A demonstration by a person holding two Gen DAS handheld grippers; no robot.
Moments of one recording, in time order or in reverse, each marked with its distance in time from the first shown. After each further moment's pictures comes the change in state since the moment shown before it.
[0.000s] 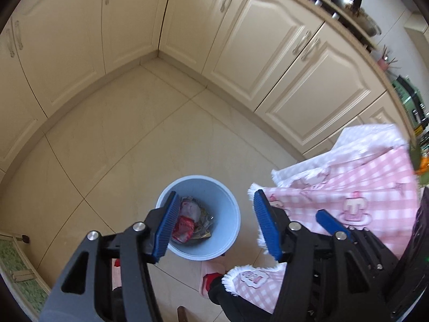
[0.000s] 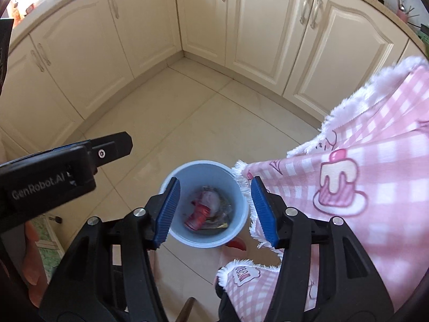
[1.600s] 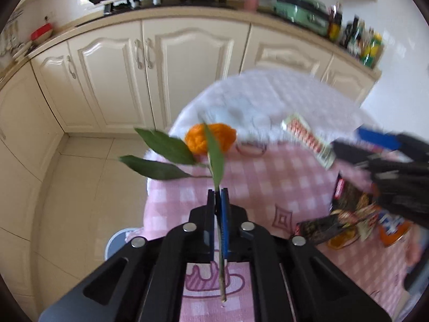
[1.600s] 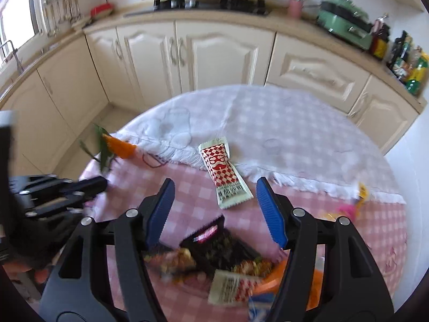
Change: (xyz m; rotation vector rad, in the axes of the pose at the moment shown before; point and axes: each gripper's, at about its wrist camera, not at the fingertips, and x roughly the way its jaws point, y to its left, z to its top) left arm -0.025 -0.320 -0.017 0.594 -0.006 -0.154; right arm -0.182 -0.302 0.014 0.245 -0.056 -0.222
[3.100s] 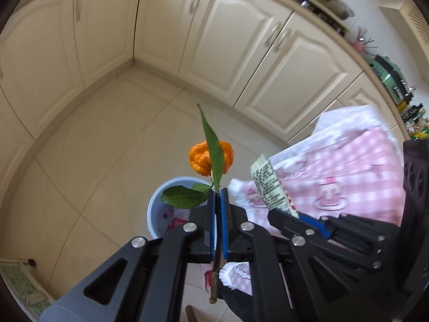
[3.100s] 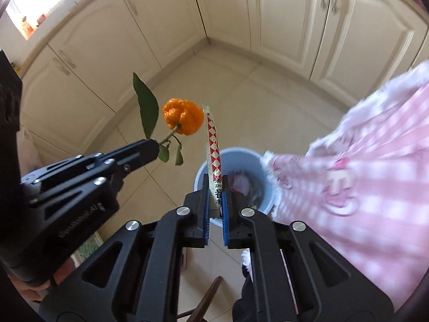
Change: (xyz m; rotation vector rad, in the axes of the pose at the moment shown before) left arm -0.015 0.267 -0.154 -0.483 0.047 0.079; right arm 0.112 0.317 -0.071 -0.205 0.262 0.358
